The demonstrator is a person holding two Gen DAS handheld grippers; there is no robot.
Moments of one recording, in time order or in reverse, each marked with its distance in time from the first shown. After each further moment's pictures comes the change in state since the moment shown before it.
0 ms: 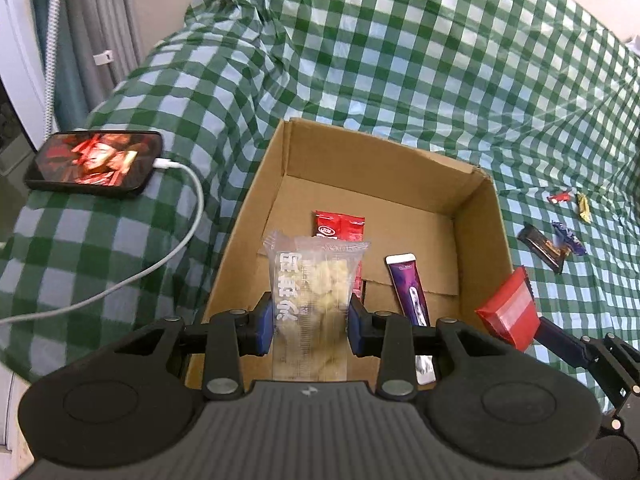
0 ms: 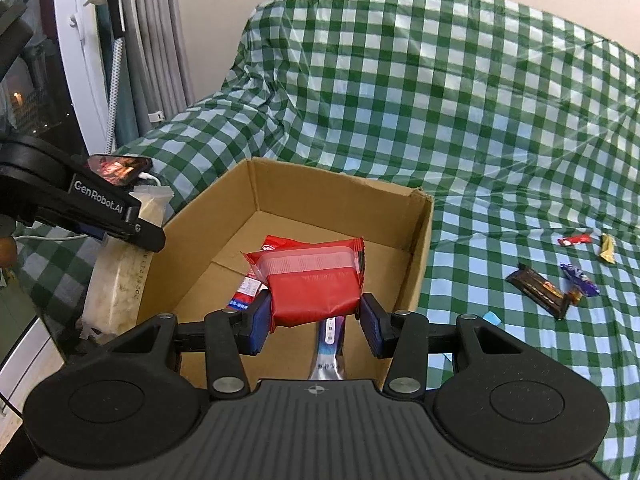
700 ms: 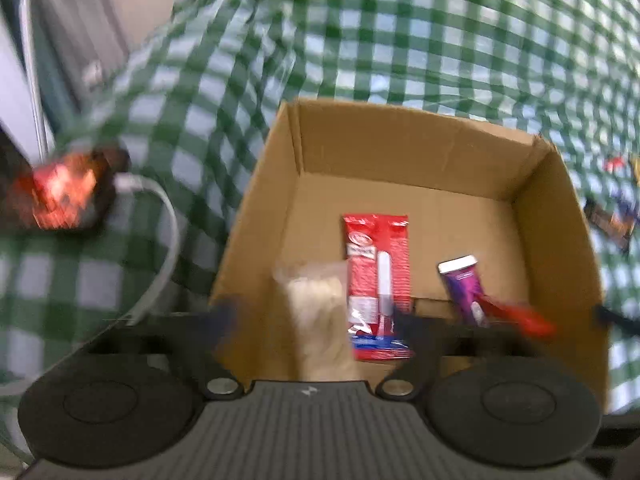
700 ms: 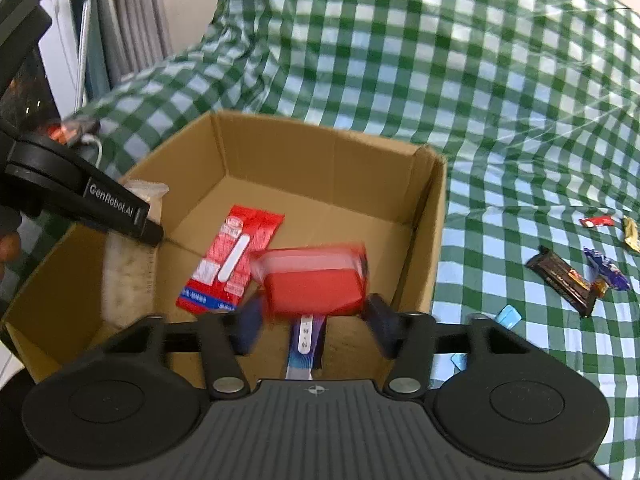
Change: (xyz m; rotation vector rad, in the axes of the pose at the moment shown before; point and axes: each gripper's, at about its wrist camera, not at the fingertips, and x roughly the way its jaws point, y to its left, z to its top) left arm 0.076 -0.015 0.013 0.162 -0.009 0.159; right arm 0.082 -0.015 -0.003 -0.037 0.118 -0.019
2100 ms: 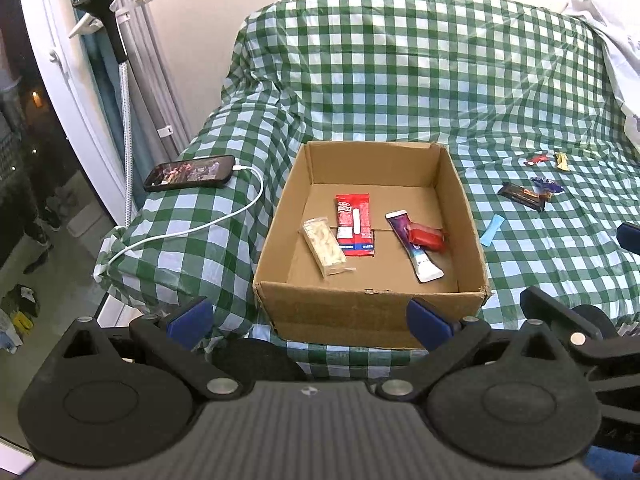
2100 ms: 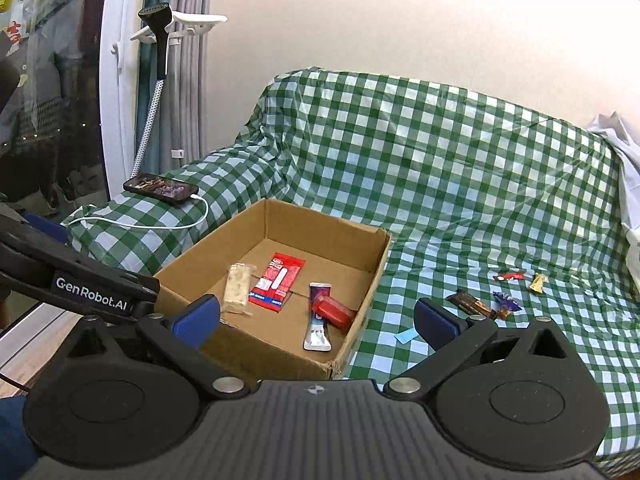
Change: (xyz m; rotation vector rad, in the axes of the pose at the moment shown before) left arm -0.262 -0.015 -0.181 -0.015 -0.229 0.037; right arm -0.265 0.059 -0.111 -0.050 -0.324 -0.087
